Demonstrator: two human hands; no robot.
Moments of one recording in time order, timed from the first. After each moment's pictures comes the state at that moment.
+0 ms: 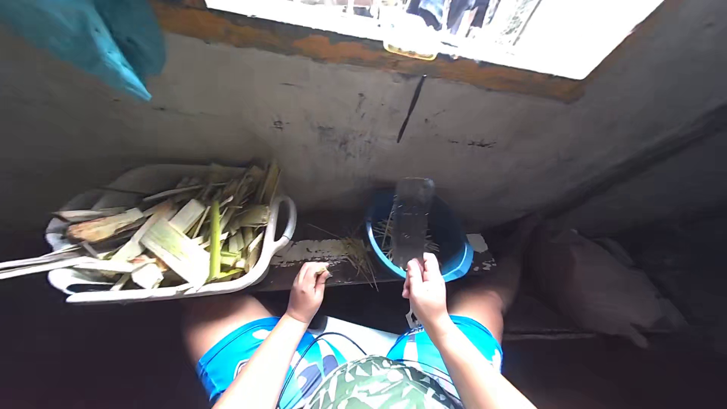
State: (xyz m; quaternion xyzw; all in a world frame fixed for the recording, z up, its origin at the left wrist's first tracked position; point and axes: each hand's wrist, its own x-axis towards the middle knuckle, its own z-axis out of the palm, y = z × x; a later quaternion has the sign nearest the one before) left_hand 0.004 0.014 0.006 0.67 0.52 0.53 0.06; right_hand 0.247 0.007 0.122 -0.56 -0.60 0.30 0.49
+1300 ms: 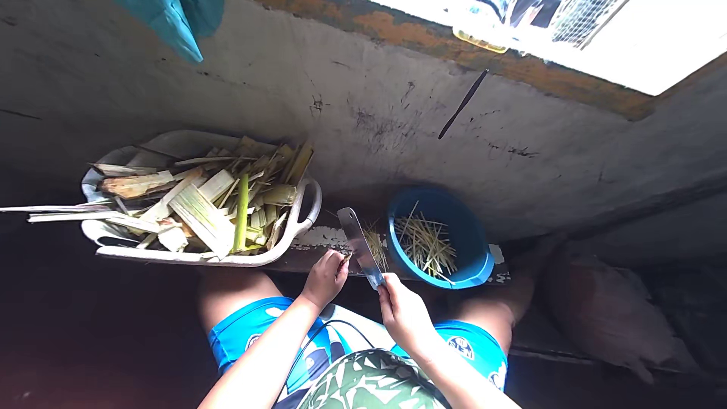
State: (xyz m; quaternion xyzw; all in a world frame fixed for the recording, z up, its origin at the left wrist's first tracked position) left_hand 0.009 0.017 0.006 0.69 0.53 0.50 0.04; right_hand 0.196 -0.027 0.122 -0.49 -0.83 0.12 0.24
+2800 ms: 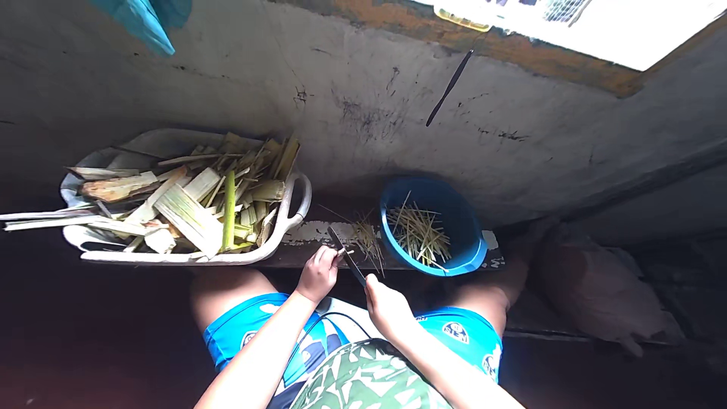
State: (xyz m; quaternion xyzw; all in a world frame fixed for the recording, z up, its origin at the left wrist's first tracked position) left_hand 0.009 0.018 0.005 0.70 0.52 0.50 0.02; right_hand 0.190 -0.025 0.100 -0.57 -0.80 0.20 -0.03
